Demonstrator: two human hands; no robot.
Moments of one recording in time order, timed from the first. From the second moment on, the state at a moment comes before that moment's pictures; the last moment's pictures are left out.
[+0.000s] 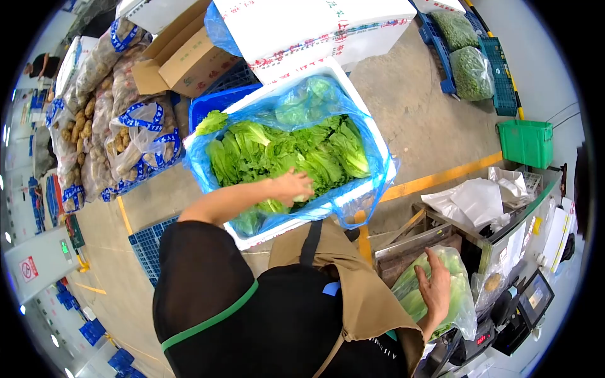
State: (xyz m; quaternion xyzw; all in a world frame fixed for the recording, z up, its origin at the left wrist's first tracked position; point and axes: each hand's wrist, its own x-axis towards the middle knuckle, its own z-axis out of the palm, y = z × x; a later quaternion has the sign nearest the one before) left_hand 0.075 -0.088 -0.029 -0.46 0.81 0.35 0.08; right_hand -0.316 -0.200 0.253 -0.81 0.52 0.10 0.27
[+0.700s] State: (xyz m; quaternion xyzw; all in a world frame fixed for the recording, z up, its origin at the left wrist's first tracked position) left_hand 0.134 -0.138 0.093 -0.36 0.29 0.72 -0.51; right_hand -0.100 -0.217 0.097 -0.28 0.27 0.06 0.92
